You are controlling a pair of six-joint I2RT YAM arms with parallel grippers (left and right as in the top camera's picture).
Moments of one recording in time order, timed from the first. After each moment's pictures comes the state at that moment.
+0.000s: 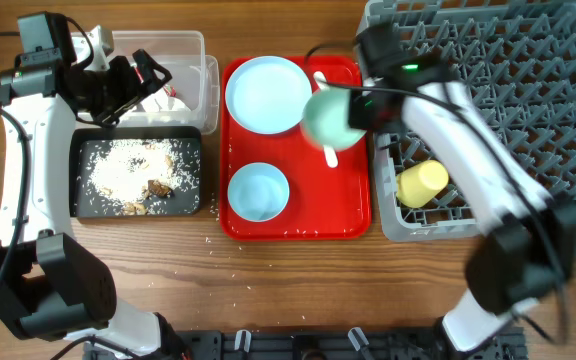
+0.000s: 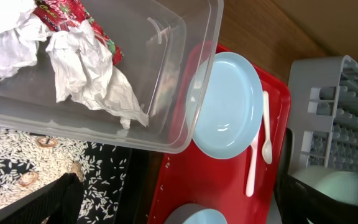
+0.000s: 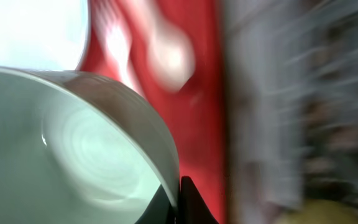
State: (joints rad) left arm 0.21 1.74 1.58 -0.93 0.48 -0.29; right arm 0.33 1.81 1.62 -1.04 0.07 0.45
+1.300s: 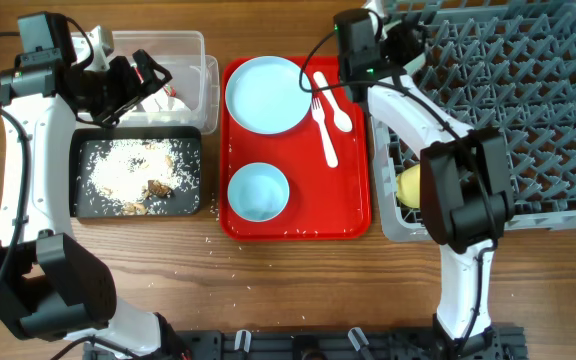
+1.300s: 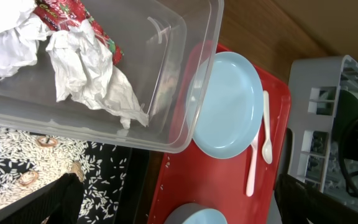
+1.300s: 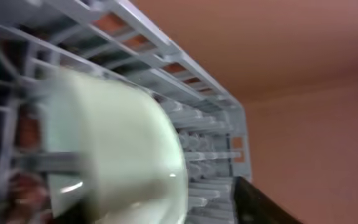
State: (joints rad) left arm 0.21 1.74 1.58 -0.93 0.48 -0.29; right arm 0.35 2.20 1.64 -0.17 1.01 -0.56
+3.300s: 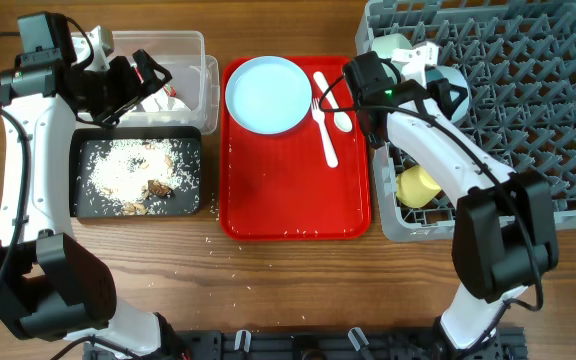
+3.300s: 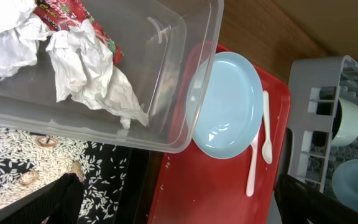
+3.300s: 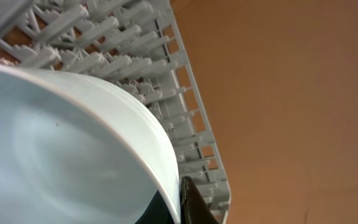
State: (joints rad) left arm 0.21 1.74 1.58 -0.93 0.48 -0.29; right arm 0.37 1.91 1.40 -0.79 1.31 0.18
